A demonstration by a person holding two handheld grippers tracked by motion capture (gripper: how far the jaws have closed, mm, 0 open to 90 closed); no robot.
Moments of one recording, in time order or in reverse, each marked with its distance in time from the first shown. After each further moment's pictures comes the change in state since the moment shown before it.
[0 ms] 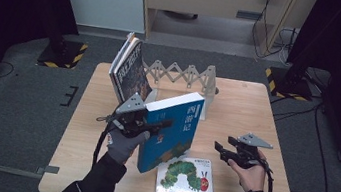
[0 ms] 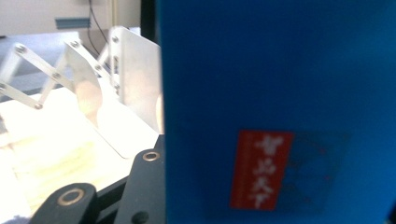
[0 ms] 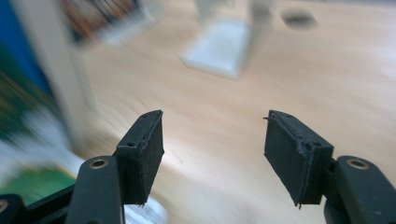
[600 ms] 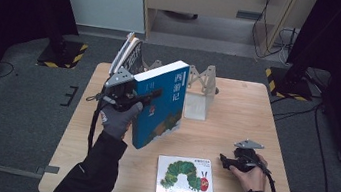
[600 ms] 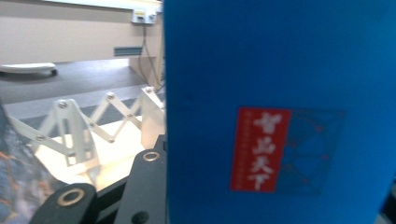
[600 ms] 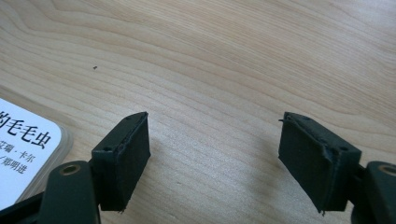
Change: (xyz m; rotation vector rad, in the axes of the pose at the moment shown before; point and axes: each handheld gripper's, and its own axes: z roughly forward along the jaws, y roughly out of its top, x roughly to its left) left arm 0.037 0.045 -0.005 -0.093 0.180 -0.008; right arm -0.020 -0.030 0.022 0.241 -0.126 -0.065
